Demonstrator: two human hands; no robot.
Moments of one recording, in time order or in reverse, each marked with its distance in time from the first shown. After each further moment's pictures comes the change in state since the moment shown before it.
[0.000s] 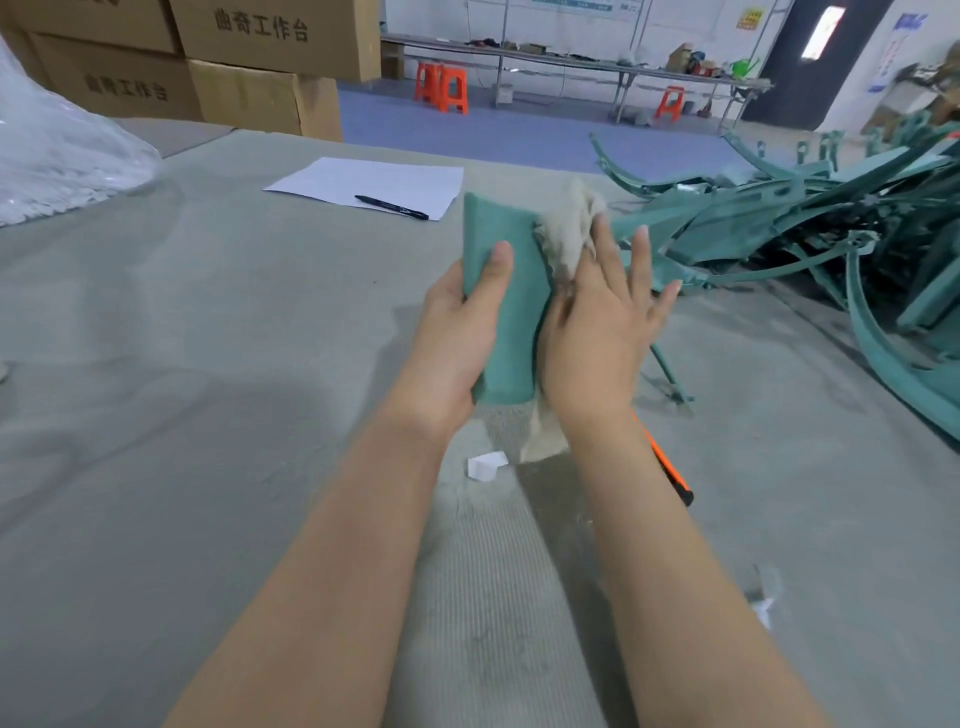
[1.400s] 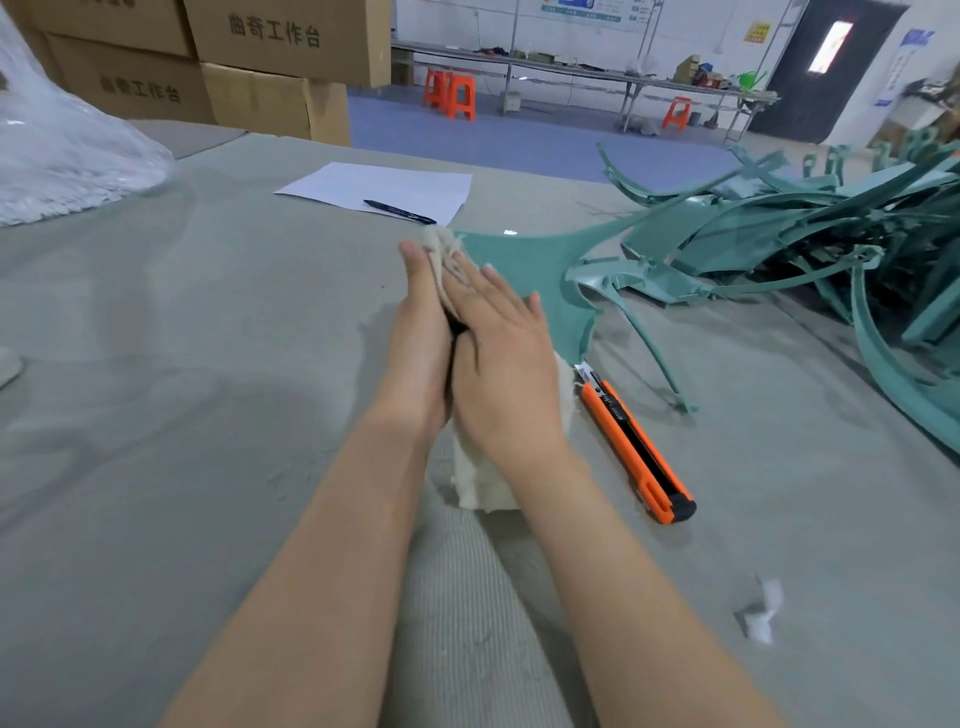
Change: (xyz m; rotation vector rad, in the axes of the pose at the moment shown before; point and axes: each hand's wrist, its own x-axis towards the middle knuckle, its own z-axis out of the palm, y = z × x) left_hand 0.005 0.000 -0.020 -0.164 0.108 -0.102; right_hand -0.034 -0.045 0.008 0.388 -0.209 -0.281
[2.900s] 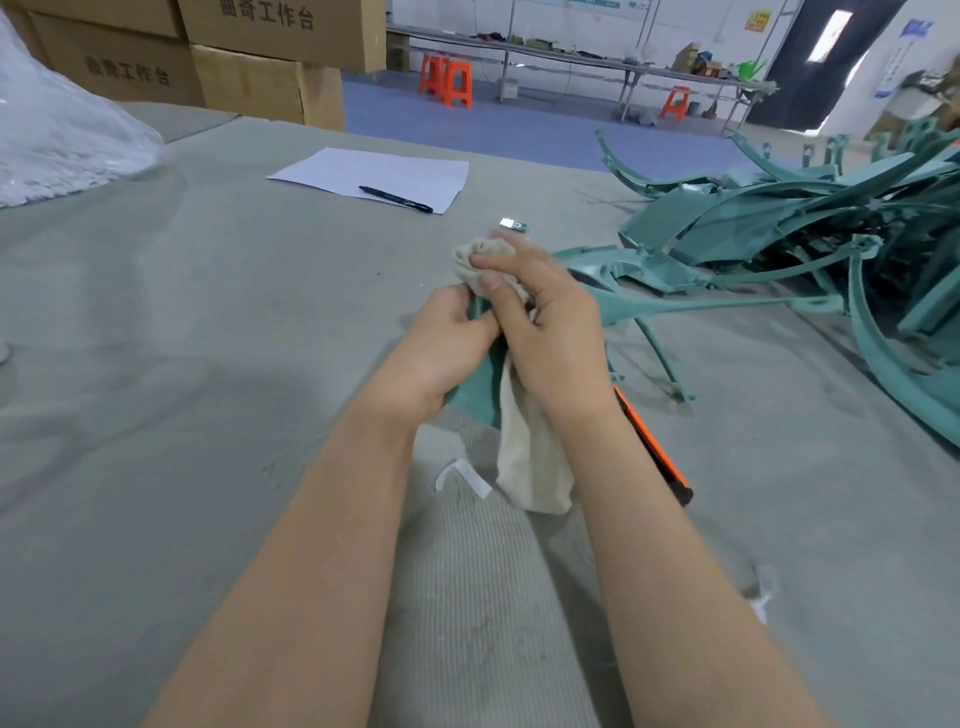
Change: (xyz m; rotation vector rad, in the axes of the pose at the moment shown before) left_hand 0.007 -0.012 -0.005 0.488 -0.217 0.082; right_hand 0.014 0.027 -0.023 0.329 0.082 0.041
